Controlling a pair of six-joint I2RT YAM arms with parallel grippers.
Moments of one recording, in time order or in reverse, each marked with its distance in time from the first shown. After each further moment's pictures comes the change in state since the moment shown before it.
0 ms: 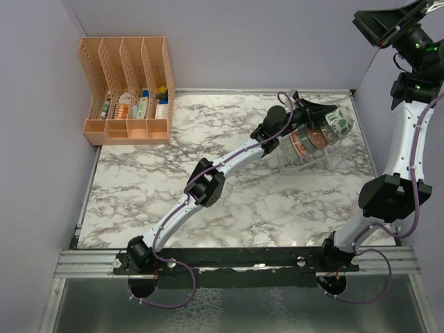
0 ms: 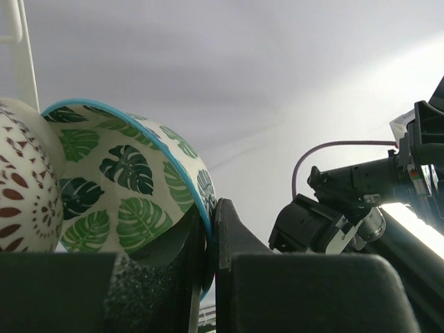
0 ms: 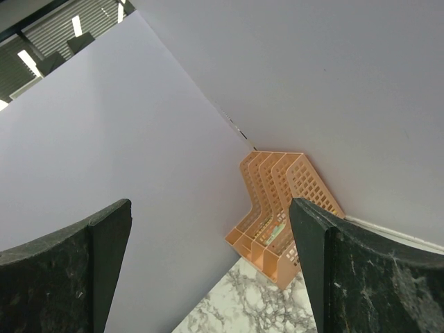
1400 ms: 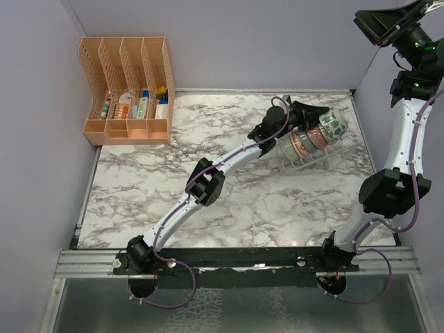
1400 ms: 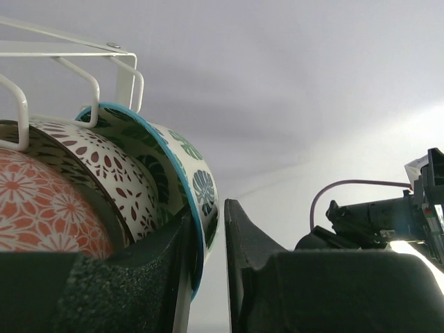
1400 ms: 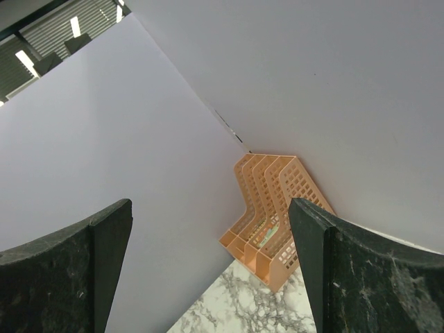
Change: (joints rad) left arm 0.026 0.053 0.019 -0.087 -0.045 0.005; right arm -0.011 0.056 0.029 0.045 -0.003 0.008
